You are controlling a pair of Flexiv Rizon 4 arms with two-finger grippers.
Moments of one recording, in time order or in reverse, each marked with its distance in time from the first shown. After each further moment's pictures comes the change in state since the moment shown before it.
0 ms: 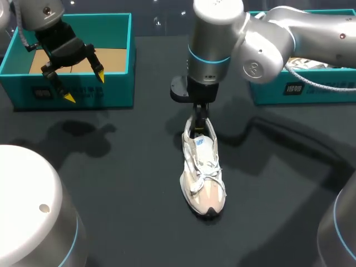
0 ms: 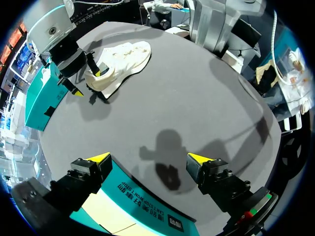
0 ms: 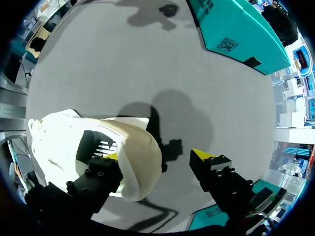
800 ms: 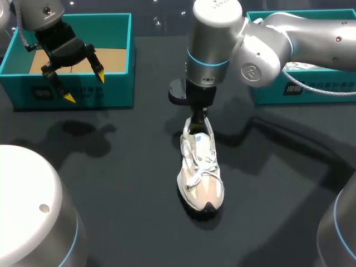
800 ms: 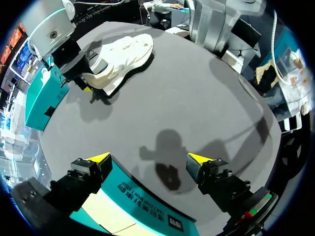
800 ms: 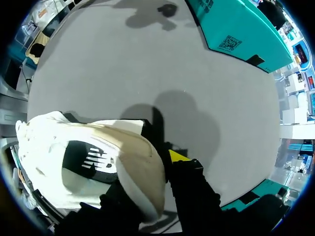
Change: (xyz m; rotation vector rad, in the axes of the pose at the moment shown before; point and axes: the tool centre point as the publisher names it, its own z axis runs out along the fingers) left arm 0.000 0.000 0.000 0.000 0.000 0.000; right arm 0.006 0.008 0.004 -0.020 0.021 0.035
